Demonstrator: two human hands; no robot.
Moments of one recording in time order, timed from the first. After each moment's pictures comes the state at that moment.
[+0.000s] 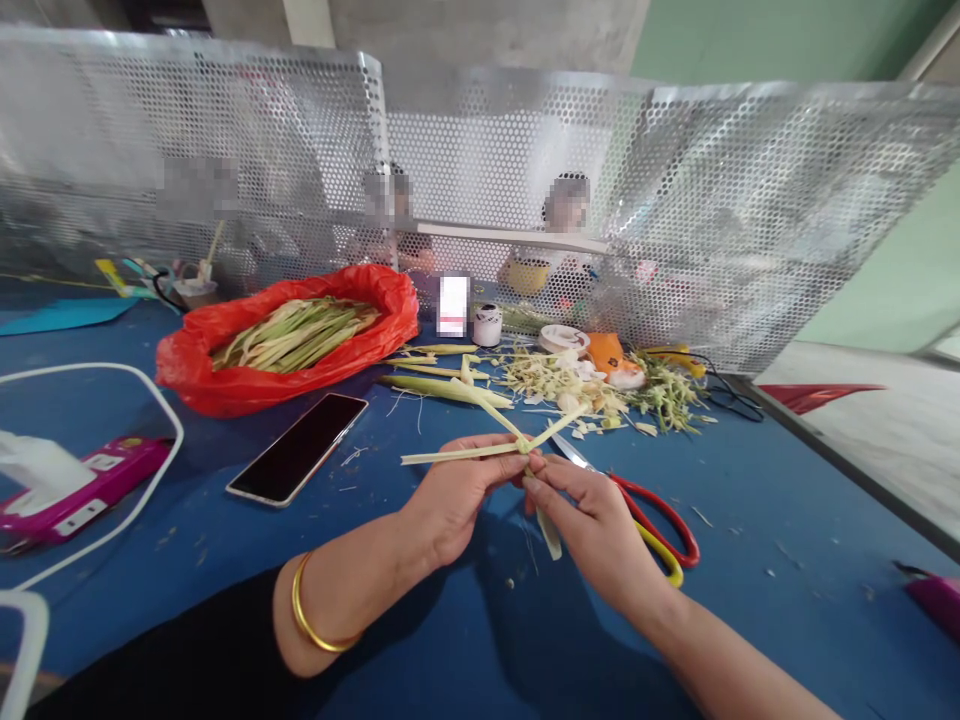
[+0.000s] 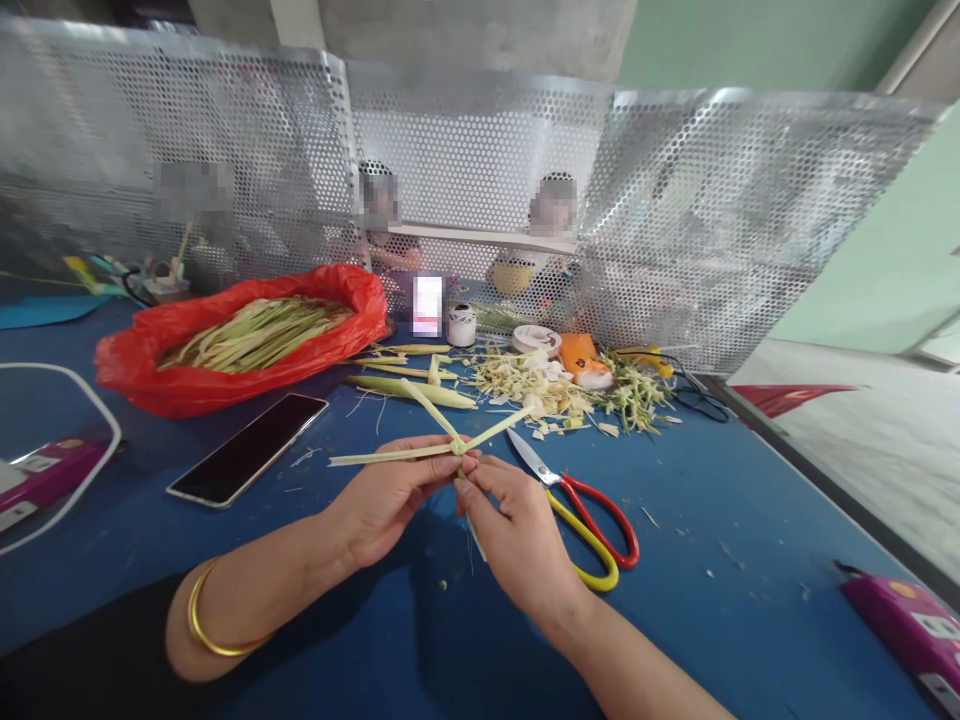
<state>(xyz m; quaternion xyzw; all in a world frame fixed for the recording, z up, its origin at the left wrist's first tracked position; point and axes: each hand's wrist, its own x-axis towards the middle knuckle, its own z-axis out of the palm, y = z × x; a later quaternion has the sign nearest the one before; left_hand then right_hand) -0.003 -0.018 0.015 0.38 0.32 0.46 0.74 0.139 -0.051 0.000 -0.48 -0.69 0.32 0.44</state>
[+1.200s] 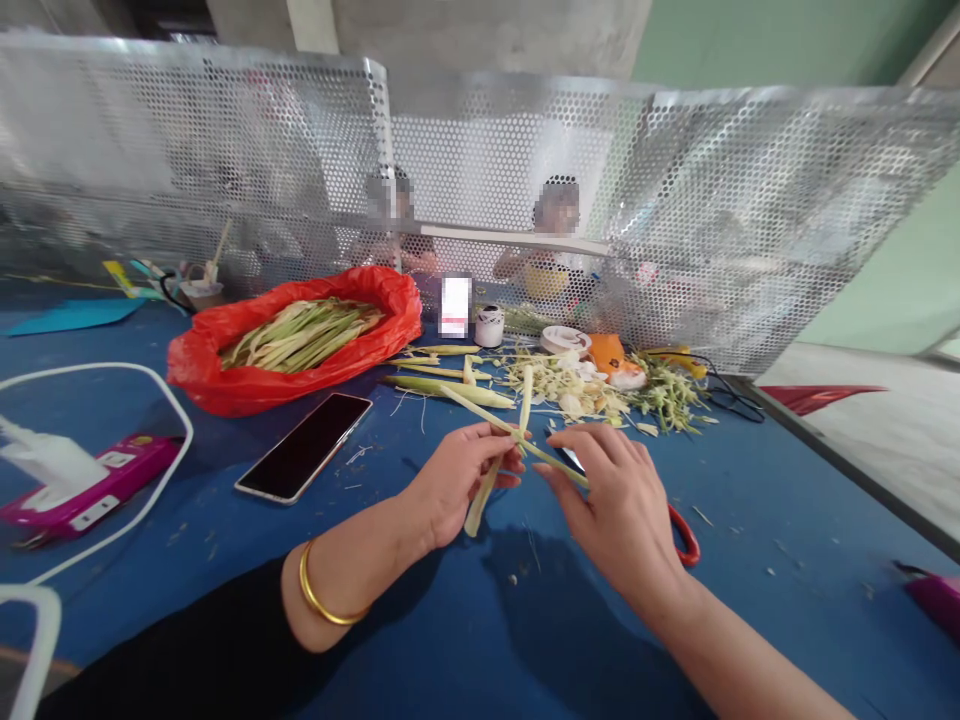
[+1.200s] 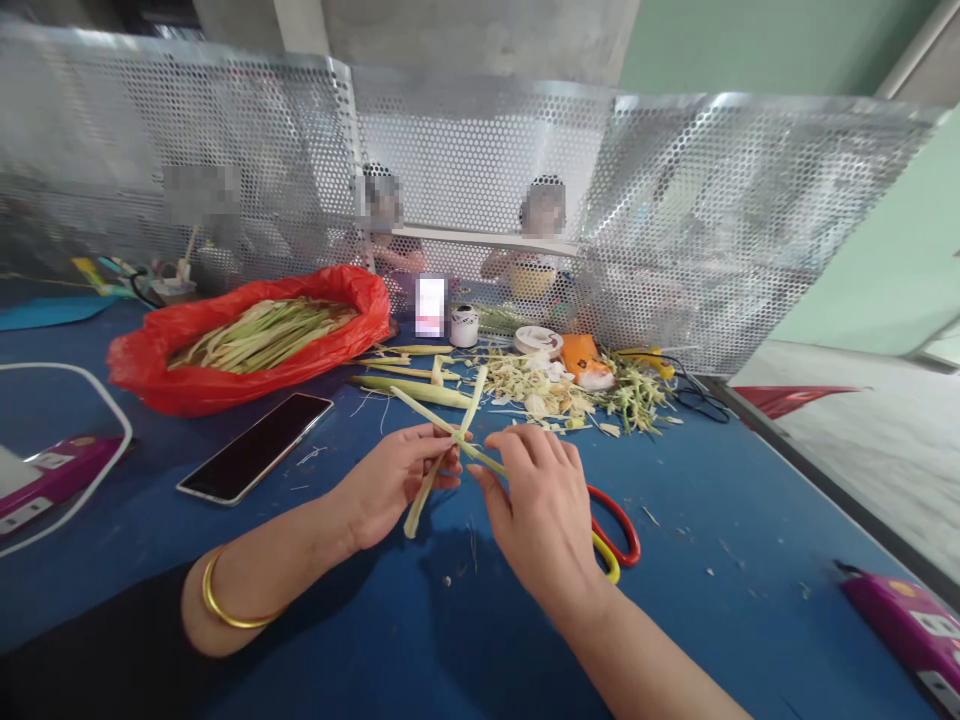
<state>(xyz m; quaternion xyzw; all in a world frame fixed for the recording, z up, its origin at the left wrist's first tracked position) -0.012 -0.007 0.018 0.39 0.39 0.42 0.72 0.152 -0.053 0.011 -0.53 -0.76 -0.07 0.37</state>
